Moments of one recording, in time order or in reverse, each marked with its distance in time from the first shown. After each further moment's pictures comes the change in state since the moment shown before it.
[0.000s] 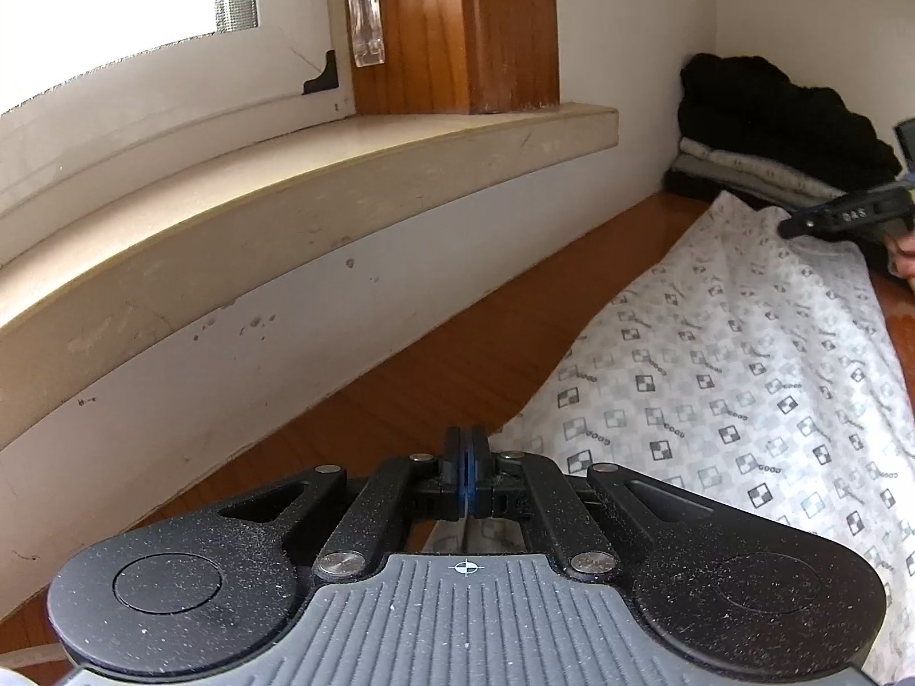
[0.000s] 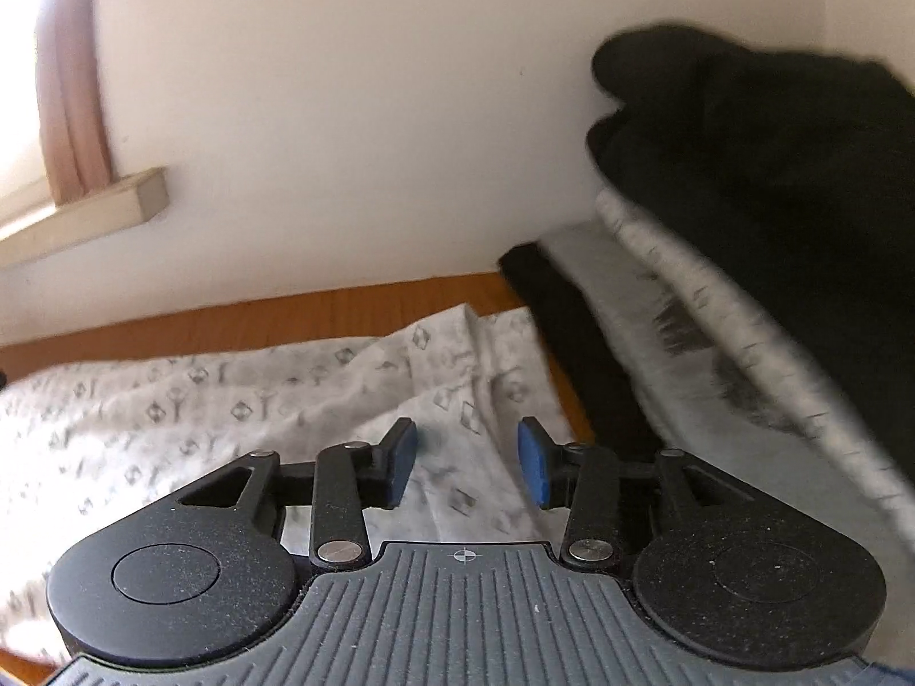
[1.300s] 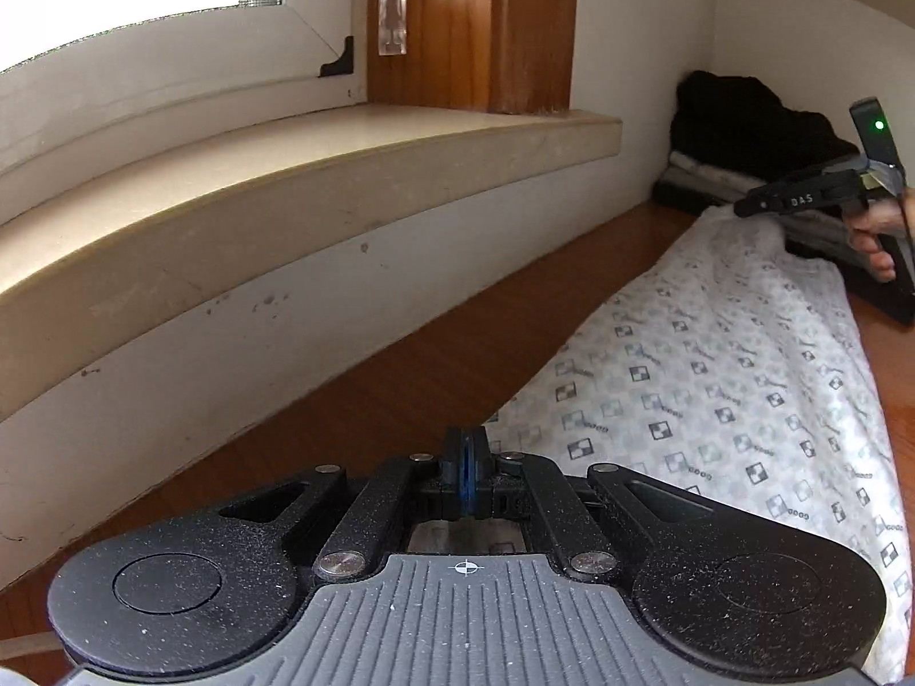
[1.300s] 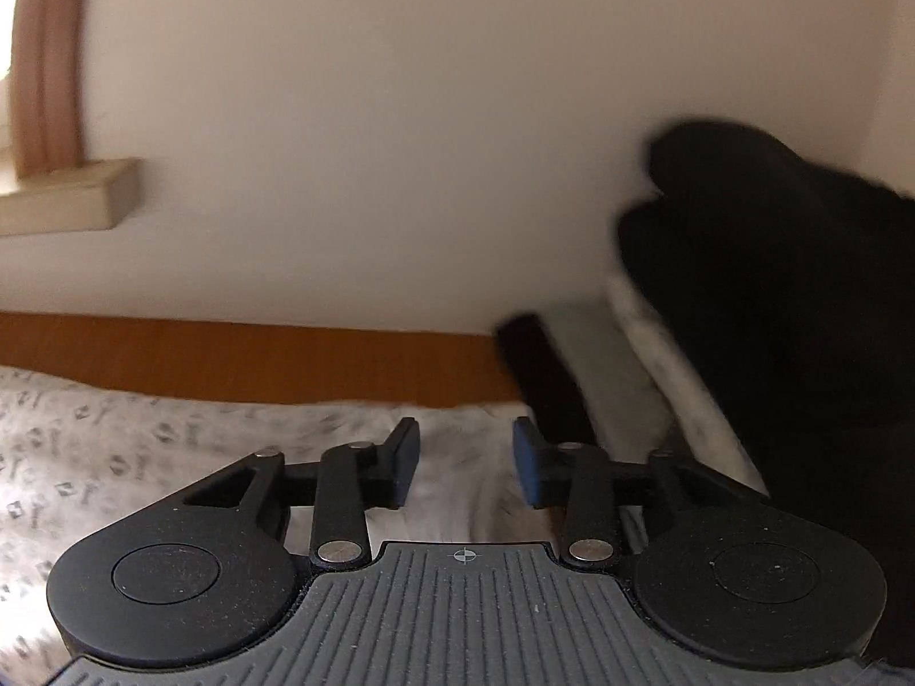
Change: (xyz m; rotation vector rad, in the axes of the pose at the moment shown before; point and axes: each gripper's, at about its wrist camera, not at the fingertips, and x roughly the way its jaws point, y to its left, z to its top) left arm -0.008 0.017 -0.003 -0.054 0.002 -0.080; right arm 0.010 0.019 0.042 -0.135 0.022 -0.141
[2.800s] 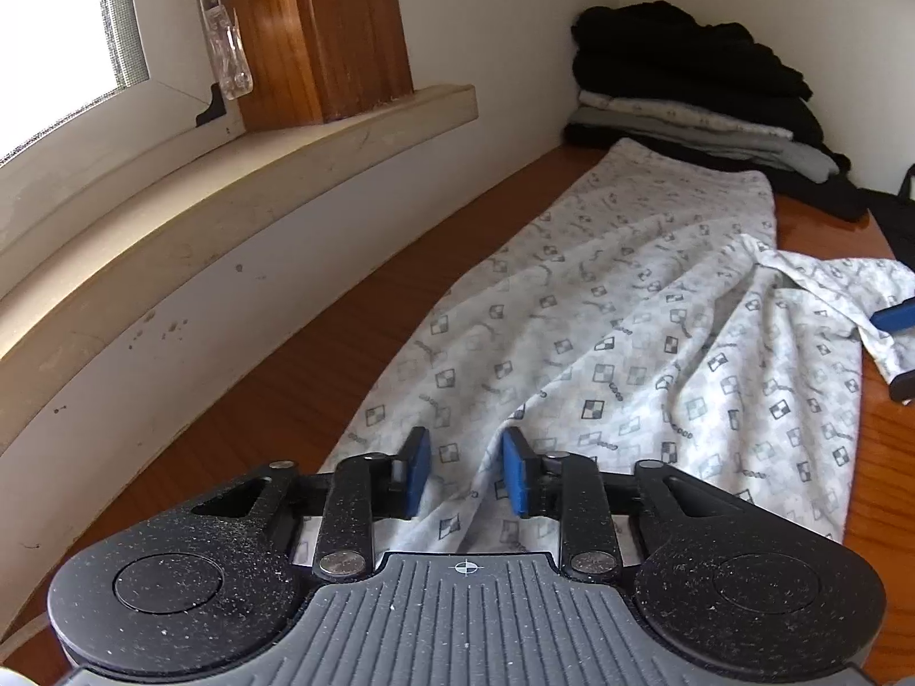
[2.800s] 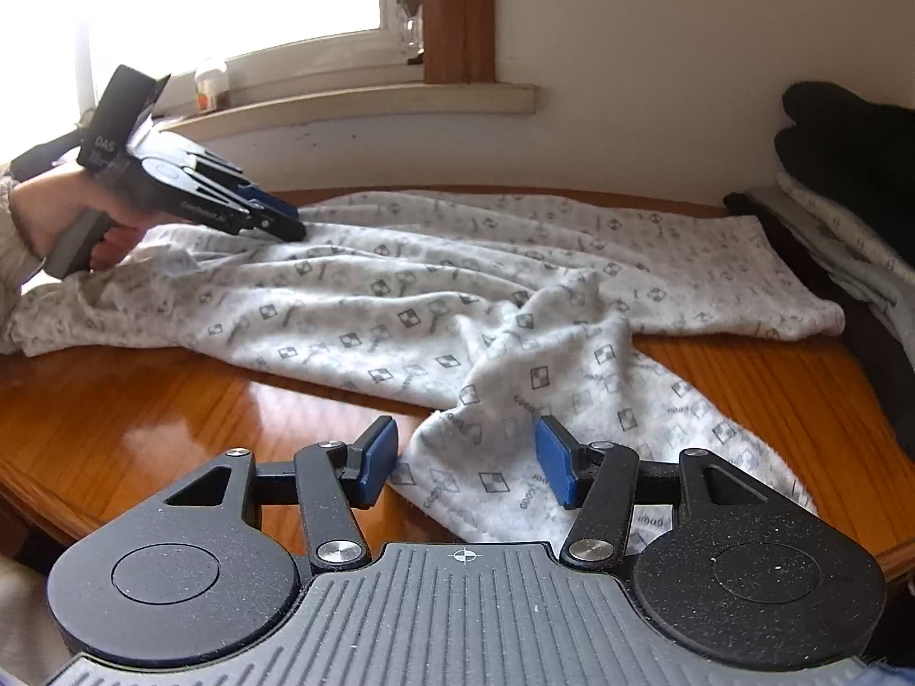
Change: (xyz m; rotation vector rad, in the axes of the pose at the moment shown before) left arm -0.024 -0.070 -0.012 0.195 0.080 0.006; right arm -0.196 0.132 -0.171 -0.037 -0.040 0.334
